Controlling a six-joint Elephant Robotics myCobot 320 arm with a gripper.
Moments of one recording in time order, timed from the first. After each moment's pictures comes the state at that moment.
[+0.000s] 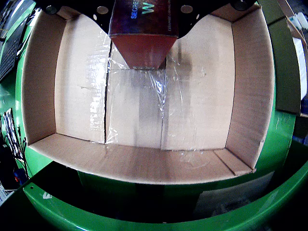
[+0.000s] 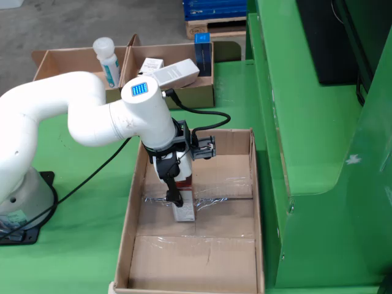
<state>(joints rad) 0.16 -0.79 -0.63 0.05 1.60 0.16</state>
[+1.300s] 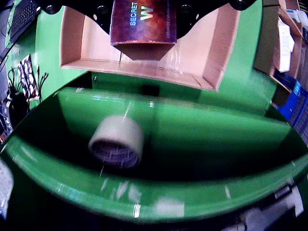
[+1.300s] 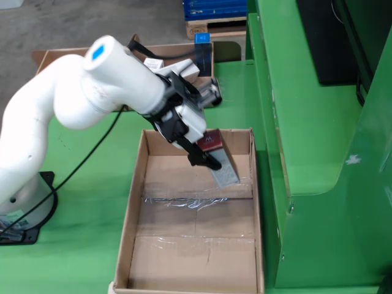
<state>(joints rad) 0.17 -0.93 -0.04 0.02 1.55 0.02</state>
